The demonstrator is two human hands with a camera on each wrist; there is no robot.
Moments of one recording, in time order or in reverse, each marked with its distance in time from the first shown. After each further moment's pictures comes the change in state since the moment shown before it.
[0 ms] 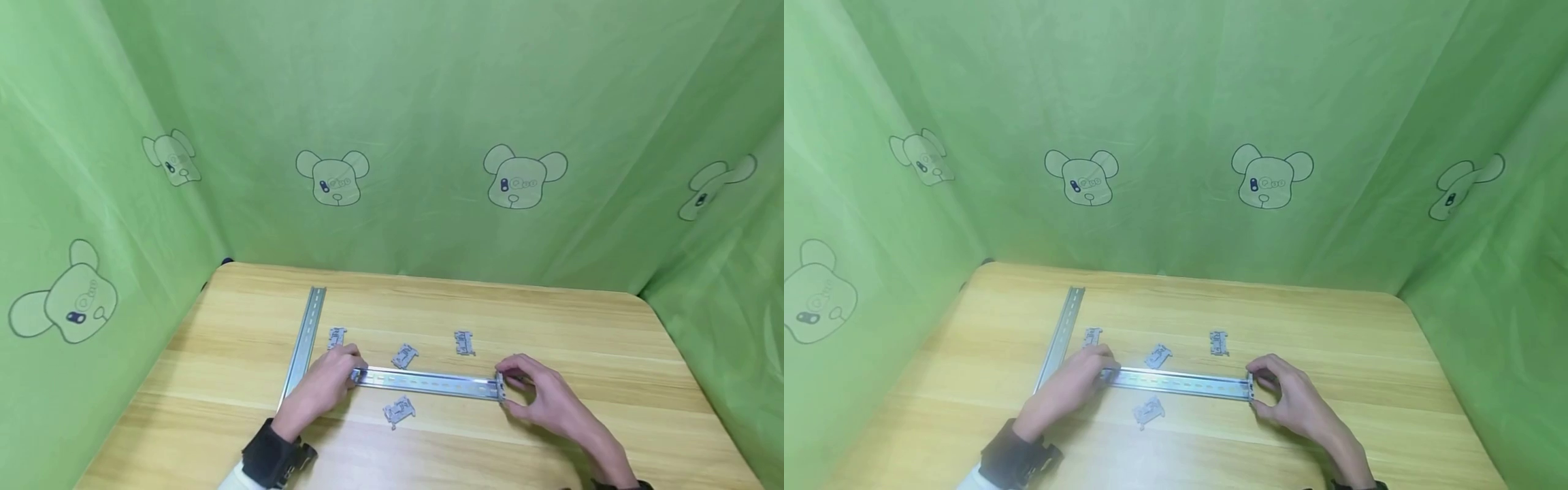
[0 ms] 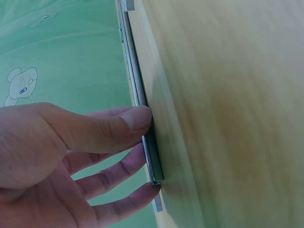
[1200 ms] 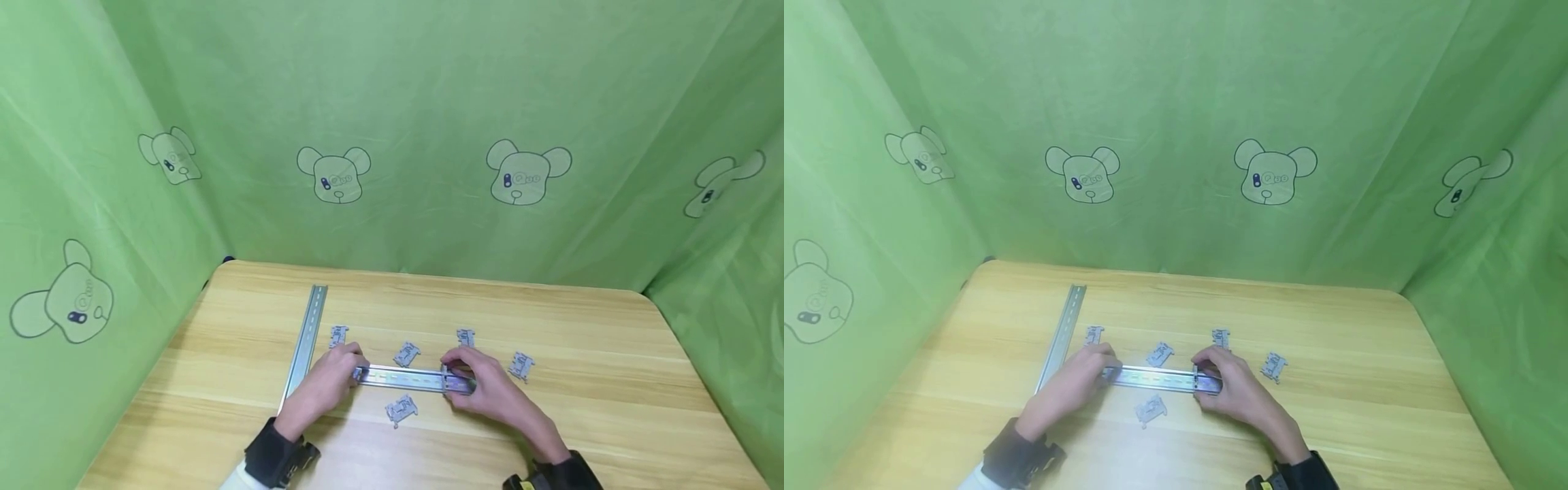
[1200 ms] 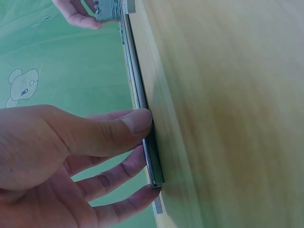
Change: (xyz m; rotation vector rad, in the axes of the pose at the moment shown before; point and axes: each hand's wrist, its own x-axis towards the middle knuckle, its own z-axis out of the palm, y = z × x) left_hand 0.000 0.000 0.000 0.008 -0.001 0.014; right_hand 0.050 -0.037 0.063 0.037 -0.072 -0.005
